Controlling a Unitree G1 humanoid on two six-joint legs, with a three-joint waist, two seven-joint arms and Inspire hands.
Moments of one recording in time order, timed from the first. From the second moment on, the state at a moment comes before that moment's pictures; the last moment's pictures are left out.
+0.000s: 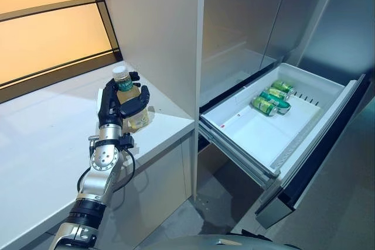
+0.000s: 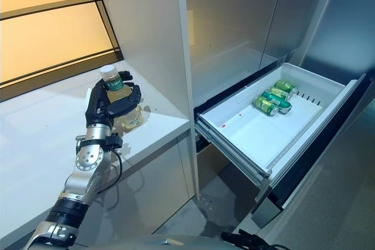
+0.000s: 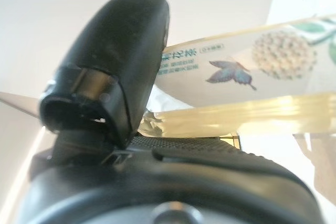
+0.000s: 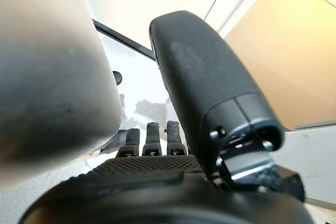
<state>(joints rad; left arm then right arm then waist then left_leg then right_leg) -0.12 0.40 -0.08 0.14 -0.33 -0.29 0.26 0.03 -0.22 0.13 1.25 0.54 0.10 0.19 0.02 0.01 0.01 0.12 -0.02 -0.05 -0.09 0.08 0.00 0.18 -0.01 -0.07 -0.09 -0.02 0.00</state>
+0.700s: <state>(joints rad) -0.08 0.37 -0.11 -0.22 -0.84 -0.26 -0.26 0.07 -0.30 0.45 0.39 0.26 0.11 0.42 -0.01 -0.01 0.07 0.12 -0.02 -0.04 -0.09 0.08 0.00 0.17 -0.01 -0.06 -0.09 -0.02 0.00</state>
